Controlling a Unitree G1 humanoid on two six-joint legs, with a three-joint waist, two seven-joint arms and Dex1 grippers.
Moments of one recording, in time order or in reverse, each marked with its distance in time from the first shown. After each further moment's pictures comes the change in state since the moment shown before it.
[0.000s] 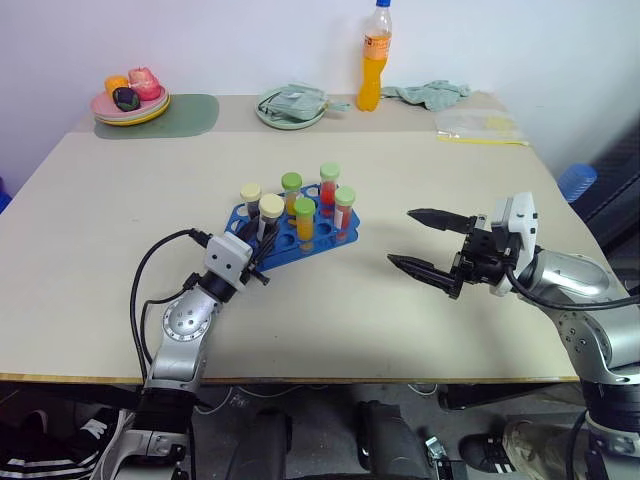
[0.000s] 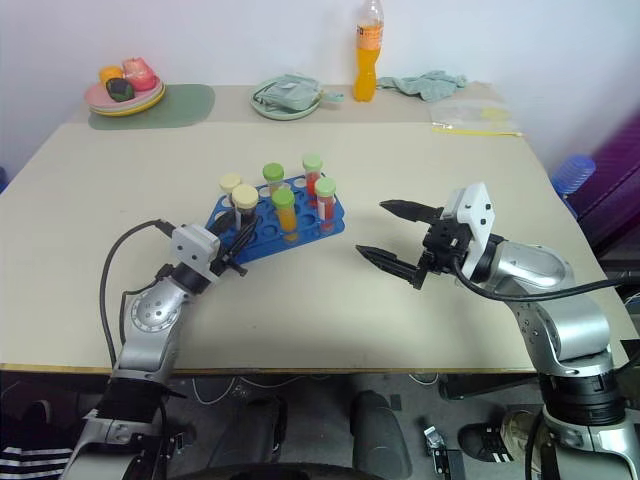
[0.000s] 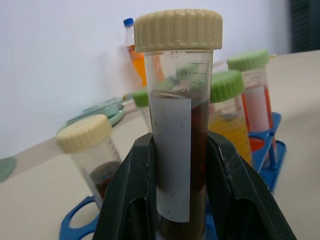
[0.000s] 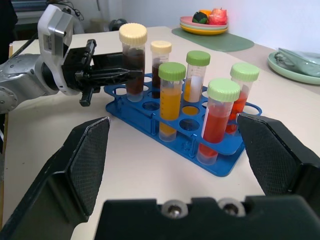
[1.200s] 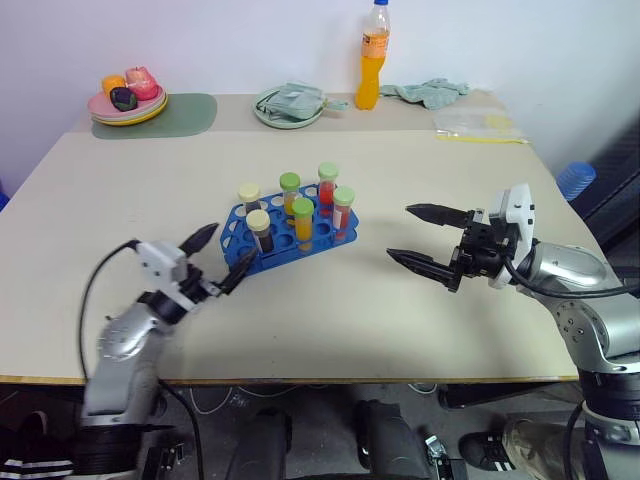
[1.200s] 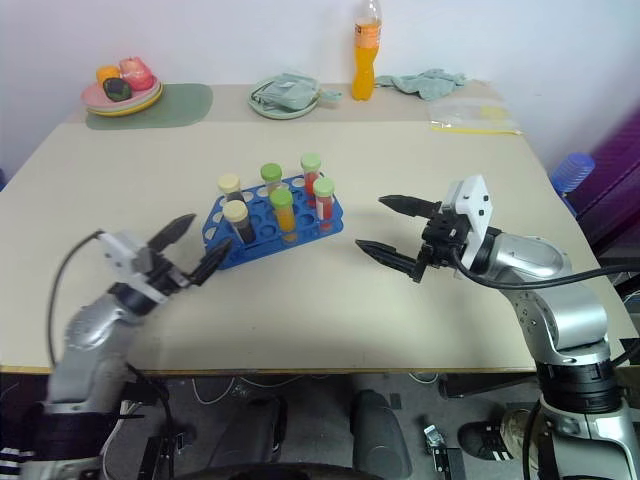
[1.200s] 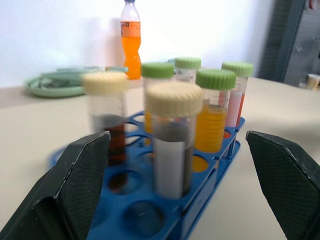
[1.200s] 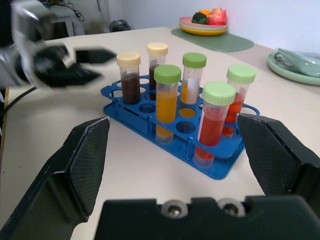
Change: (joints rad) left arm 0.193 0.210 0.204 -0.241 -0.458 0.340 -0.260; right arm -0.046 -0.006 0.012 0.054 -0.002 0.018 0.034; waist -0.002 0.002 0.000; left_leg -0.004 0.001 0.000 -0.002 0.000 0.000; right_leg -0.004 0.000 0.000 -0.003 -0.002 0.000
